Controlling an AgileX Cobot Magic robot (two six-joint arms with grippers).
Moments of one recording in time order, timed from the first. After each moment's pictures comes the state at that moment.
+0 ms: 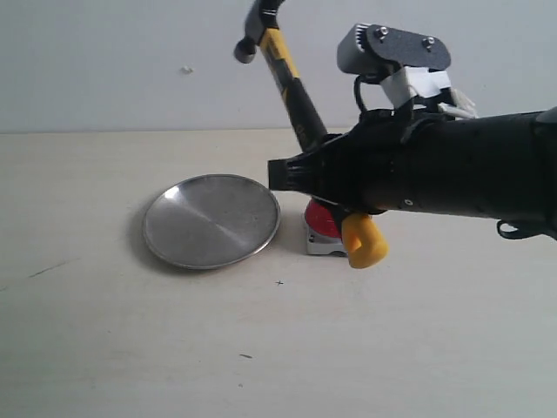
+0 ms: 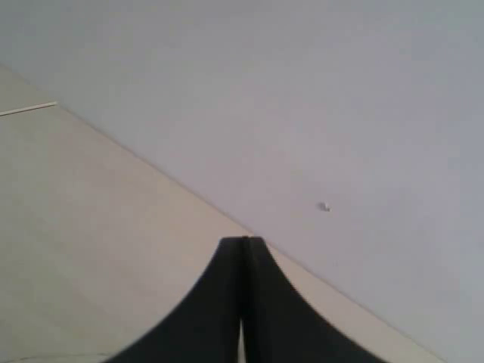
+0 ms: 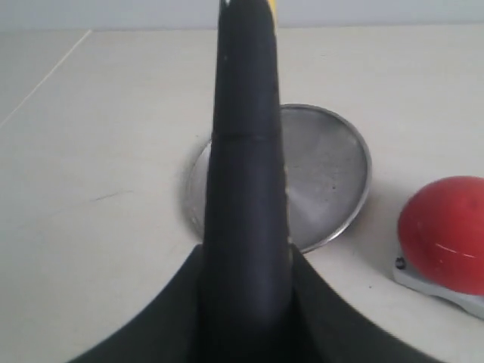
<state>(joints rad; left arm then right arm) 0.28 0.15 -0.03 -1.74 0.17 1.17 0.55 1.38 -0.77 1.62 0.04 -1.24</state>
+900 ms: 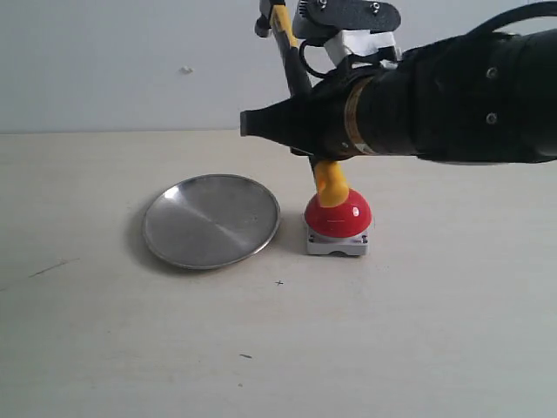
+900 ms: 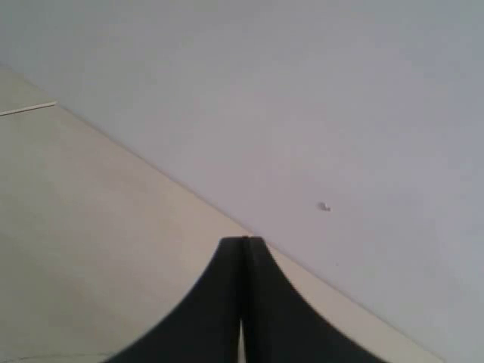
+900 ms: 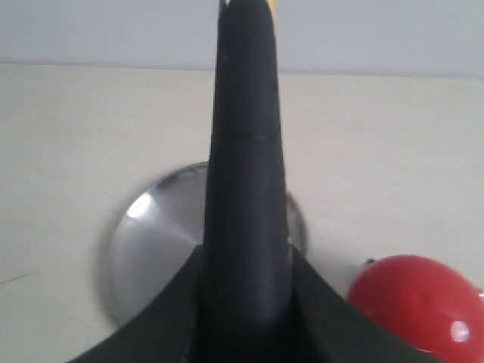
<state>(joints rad) 0.28 0.15 -0.03 -1.74 0.17 1.17 0.56 1.62 -1.04 -1.26 0.21 1.65</state>
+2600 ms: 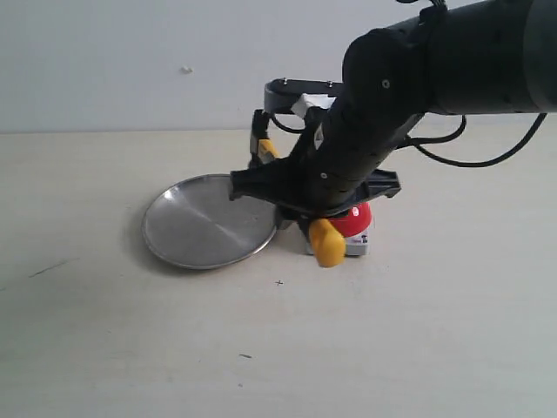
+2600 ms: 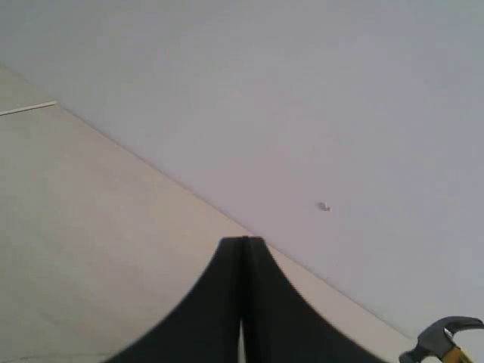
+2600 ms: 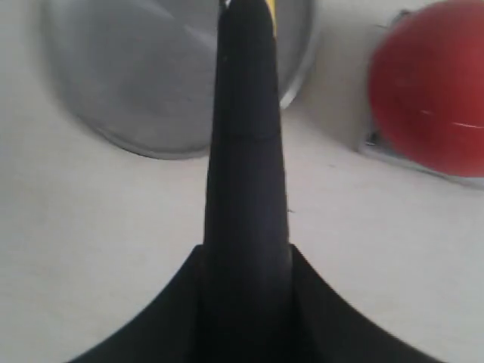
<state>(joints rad) 0.28 0.15 -0.03 -1.74 0.17 1.17 0.53 1.78 -1.25 0.05 0.64 0.45</state>
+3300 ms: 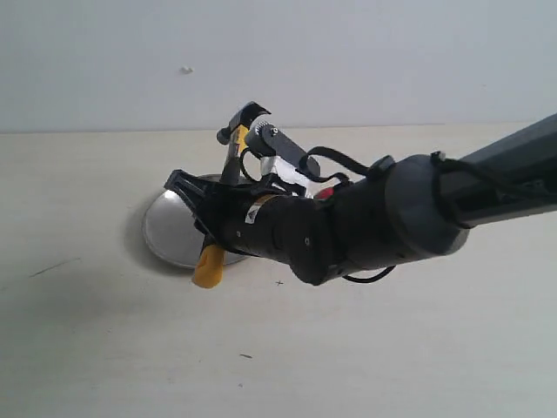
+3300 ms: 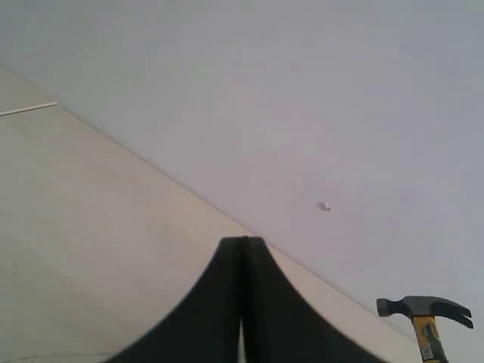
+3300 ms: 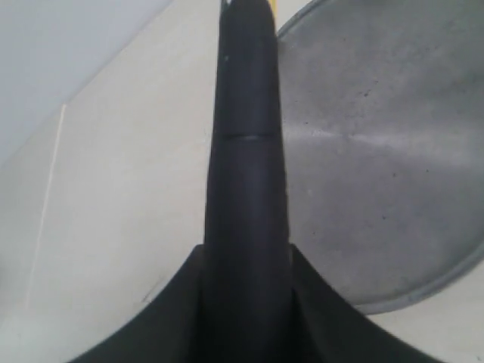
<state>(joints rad) 0.28 0.15 -0.03 -1.74 0.17 1.17 0.69 1.99 -1.06 0.41 -0.32 0.69</state>
